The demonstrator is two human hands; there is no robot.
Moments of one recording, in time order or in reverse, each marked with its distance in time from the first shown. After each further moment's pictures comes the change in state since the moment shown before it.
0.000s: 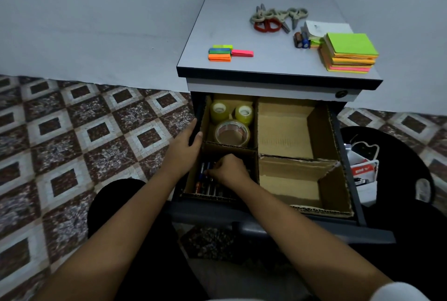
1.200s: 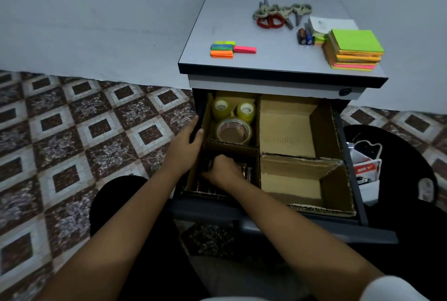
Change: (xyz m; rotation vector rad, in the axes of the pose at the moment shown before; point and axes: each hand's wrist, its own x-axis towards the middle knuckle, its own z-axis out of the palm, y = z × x) left_hand -0.003 0.003 -0.001 -0.044 -0.005 -0.047; right_hand -0.009 -0.012 0.009 -0.085 -0.060 -0.048
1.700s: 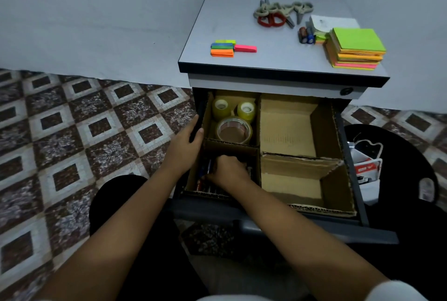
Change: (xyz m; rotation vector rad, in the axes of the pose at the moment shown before) left_hand -0.001 0.001 0.000 -0.030 -0.008 -0.008; right_hand -0.003 0.008 -0.003 -0.208 0.080 -0.070
